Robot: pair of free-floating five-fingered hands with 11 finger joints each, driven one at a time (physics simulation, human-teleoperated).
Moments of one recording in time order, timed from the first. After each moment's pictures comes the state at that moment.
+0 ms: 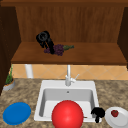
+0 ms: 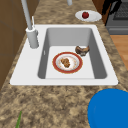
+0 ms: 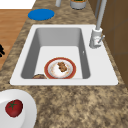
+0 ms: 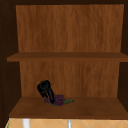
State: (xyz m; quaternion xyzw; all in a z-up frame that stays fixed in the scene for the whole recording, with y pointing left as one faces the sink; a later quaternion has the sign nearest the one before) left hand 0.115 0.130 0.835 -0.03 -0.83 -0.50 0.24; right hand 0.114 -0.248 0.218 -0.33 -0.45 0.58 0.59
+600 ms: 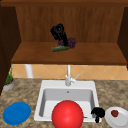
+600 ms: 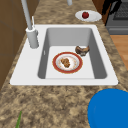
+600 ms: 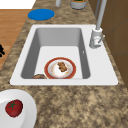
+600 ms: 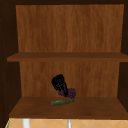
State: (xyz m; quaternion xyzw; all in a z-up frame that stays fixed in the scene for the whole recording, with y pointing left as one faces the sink) left hand 0.186 0.056 0.849 -0.03 -0.83 -0.51 0.24; right hand 0.114 -0.248 0.218 -0.33 -0.45 0.58 0.59
